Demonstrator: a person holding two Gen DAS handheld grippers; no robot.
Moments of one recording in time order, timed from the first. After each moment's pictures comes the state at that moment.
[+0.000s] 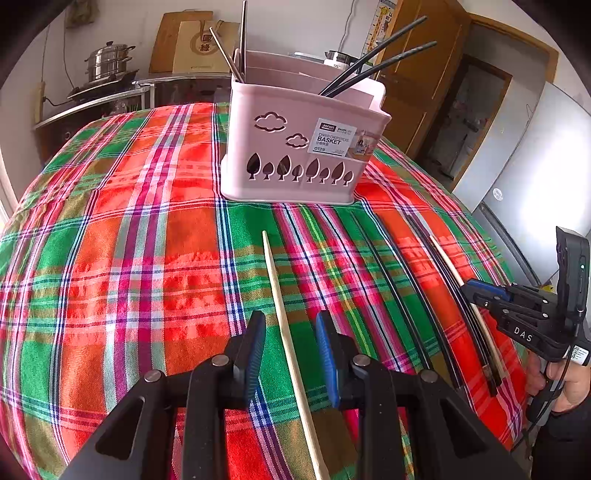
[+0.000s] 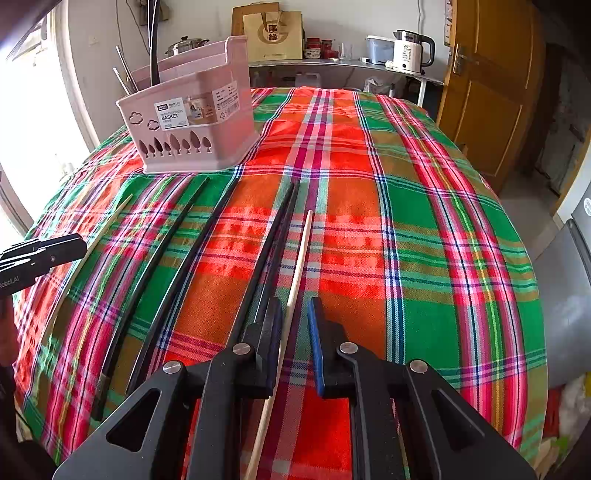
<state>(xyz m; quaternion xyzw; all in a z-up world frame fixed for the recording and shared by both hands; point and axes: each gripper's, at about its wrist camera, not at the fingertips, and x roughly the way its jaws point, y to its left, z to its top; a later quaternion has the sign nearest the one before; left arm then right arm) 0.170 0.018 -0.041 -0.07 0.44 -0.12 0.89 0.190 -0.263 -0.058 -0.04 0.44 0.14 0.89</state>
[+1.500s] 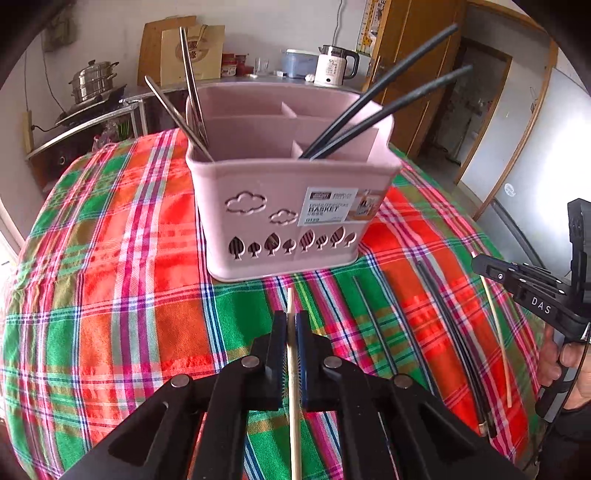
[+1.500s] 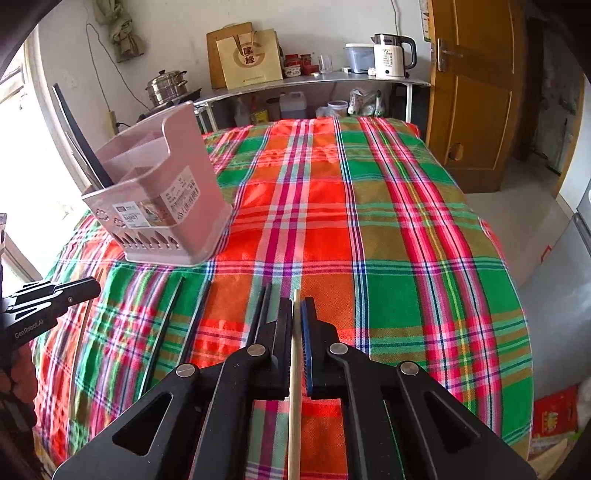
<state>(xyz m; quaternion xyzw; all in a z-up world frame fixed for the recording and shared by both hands) 0.238 -0.001 0.003 -0.02 0.44 -0.12 0.89 0.247 -0.275 -0.005 0.02 0.41 0.14 0.90</state>
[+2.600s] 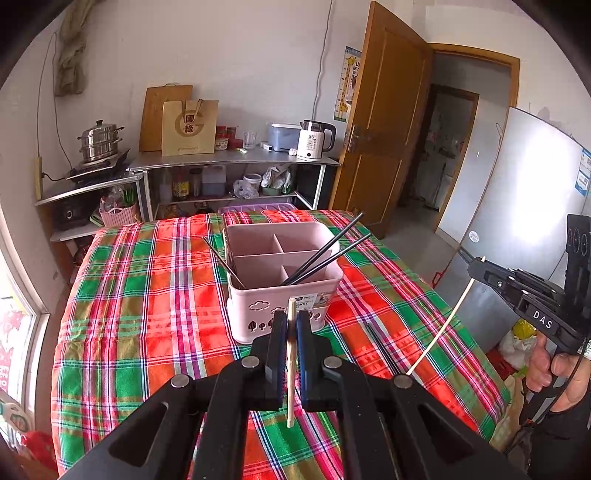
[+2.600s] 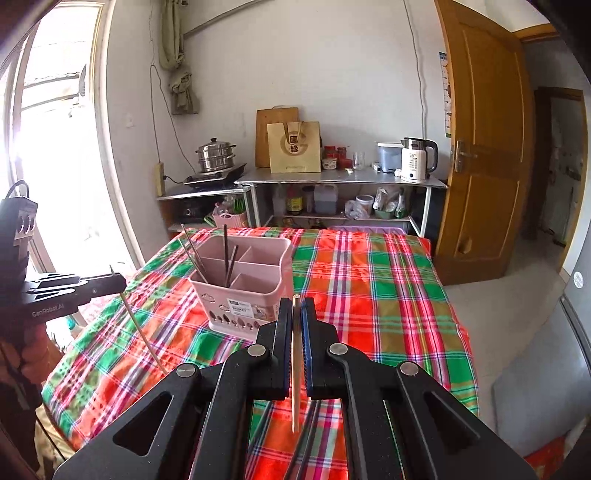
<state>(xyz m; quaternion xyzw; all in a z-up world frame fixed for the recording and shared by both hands) 0.175 0.032 0.123 -0.03 0.33 -0.15 0.93 0.169 -0.239 0.119 -0.01 0.26 0.19 0.95</state>
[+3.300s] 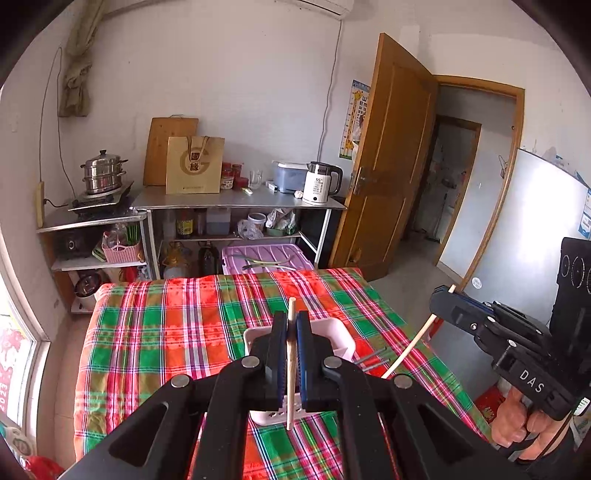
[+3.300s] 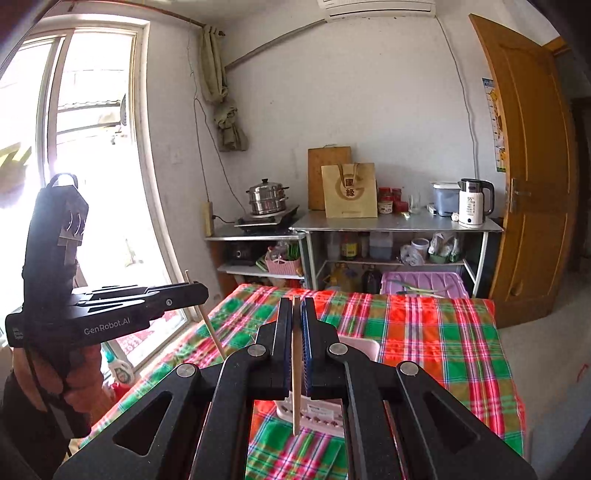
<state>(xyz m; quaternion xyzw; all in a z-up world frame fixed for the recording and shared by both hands) 0.242 0.057 0.212 -0.05 0.27 -0.14 0.95 0.234 -0.167 0.184 0.04 0.19 0.28 0.94</state>
